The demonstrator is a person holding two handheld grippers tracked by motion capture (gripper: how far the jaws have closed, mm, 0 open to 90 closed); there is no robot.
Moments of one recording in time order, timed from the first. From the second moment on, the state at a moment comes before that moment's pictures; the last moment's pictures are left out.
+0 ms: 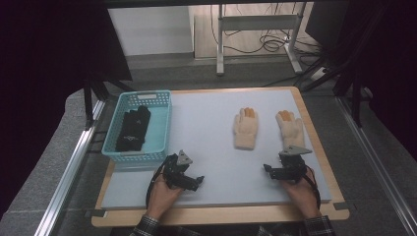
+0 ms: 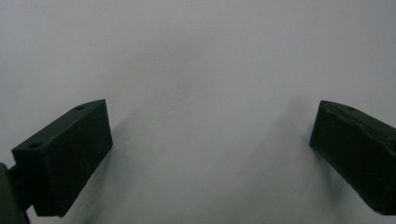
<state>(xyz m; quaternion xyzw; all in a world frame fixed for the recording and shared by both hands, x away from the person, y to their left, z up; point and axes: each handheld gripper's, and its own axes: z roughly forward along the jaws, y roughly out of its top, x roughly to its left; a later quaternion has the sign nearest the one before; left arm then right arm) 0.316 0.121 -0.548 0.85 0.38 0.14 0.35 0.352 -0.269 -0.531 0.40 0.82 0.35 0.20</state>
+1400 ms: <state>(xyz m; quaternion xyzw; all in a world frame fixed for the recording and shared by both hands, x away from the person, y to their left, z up) 0.317 0.121 -0.549 0.84 0.39 0.14 0.35 0.447 -0.235 -0.498 0.37 0.82 0.39 0.17</state>
